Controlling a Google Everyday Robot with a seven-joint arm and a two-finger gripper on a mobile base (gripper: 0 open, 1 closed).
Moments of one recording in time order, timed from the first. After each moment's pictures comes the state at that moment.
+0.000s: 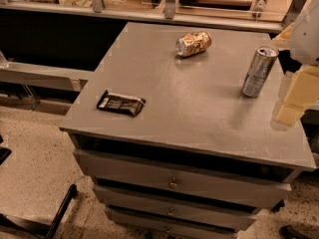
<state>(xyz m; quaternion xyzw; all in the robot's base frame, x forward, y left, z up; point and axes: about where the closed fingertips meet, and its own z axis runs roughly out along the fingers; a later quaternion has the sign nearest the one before) 0.438 -0.217 0.976 -0.60 0.78 -0.03 0.16</state>
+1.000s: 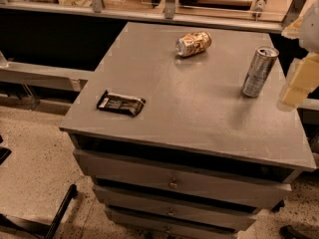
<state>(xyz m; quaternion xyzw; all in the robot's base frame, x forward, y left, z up) 0.484 -0.255 0.974 -0.58 0.79 -0.06 0.18</state>
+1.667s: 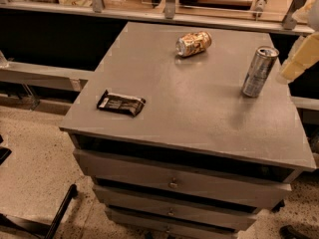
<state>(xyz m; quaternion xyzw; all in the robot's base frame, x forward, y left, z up) 0.551 -0.293 0.981 -0.53 0.81 -0.04 0.25</state>
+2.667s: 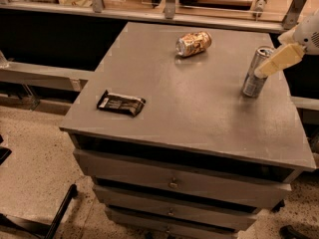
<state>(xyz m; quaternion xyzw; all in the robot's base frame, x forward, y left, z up) 0.610 -0.303 0.931 -0.42 0.84 0.06 0.33</state>
